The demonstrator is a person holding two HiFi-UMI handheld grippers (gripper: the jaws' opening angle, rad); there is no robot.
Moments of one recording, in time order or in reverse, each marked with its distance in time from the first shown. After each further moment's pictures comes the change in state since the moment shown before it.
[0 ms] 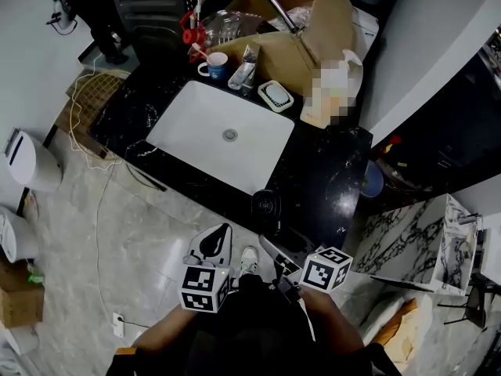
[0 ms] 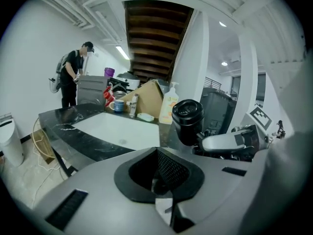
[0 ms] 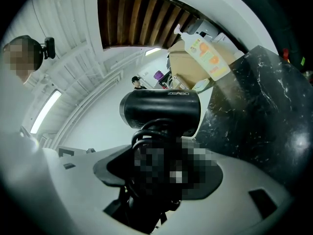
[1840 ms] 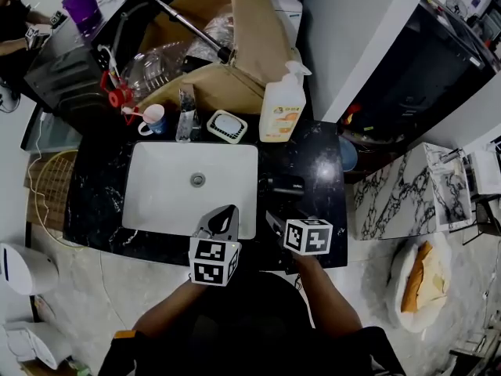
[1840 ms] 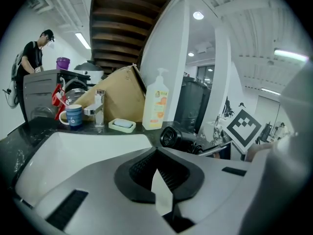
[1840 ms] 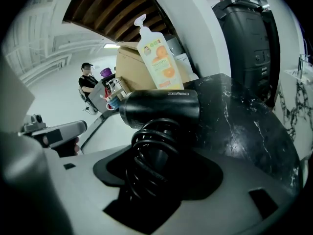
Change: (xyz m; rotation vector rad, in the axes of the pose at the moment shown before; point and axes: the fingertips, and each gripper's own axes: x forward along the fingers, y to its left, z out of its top) left arm 0.167 0.013 0.087 0.239 0.108 -0.357; right arm 0.045 -0.158 0.080 0.059 -0.049 -0.725
